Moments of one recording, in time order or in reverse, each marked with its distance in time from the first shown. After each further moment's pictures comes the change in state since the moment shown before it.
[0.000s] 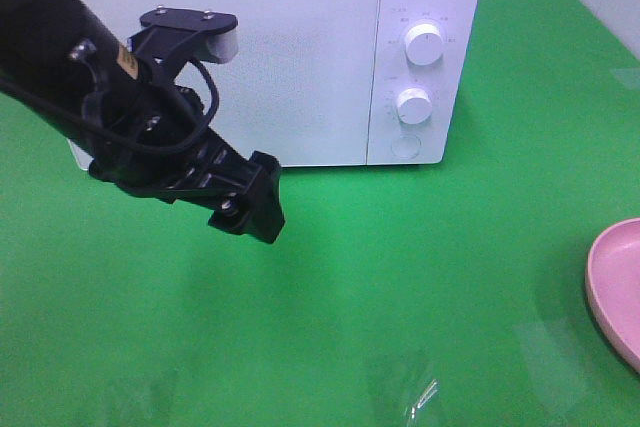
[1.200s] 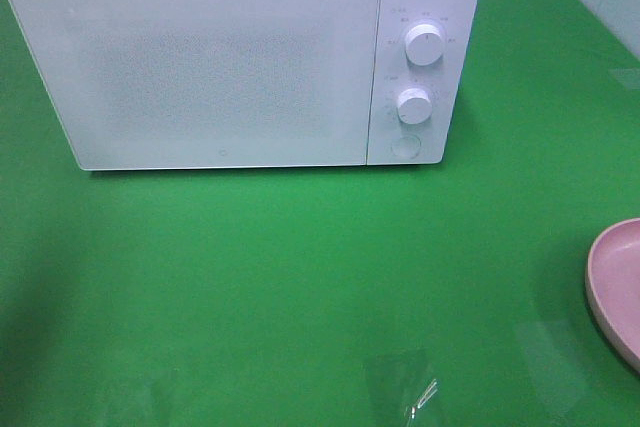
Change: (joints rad) left arm 0.648 -0.517 0.183 0.111 0.456 0.064; right arm 0.000 0.000 0.000 0.000 0.000 0.000
